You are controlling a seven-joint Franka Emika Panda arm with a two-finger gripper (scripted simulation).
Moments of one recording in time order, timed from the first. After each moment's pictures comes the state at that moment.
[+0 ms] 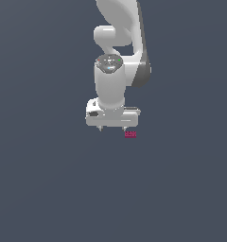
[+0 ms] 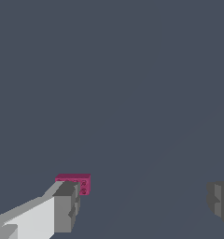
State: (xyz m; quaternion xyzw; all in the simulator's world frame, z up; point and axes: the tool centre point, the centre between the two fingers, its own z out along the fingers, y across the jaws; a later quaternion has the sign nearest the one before) arm 0.000 -0.004 0.173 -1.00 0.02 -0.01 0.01
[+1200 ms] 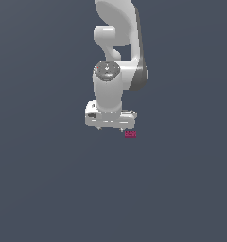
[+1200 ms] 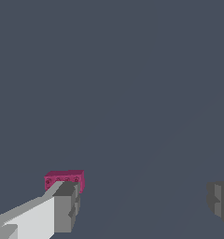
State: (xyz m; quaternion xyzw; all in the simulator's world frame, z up) arm -0.013 -0.013 0.152 -1.00 0.04 0.01 0.01
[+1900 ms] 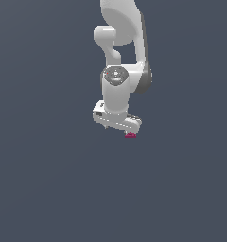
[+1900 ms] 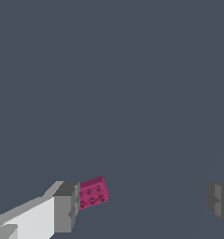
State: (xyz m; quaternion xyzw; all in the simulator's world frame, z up) arm -0.021 0.012 0.133 -0.98 0.18 0.01 0.01
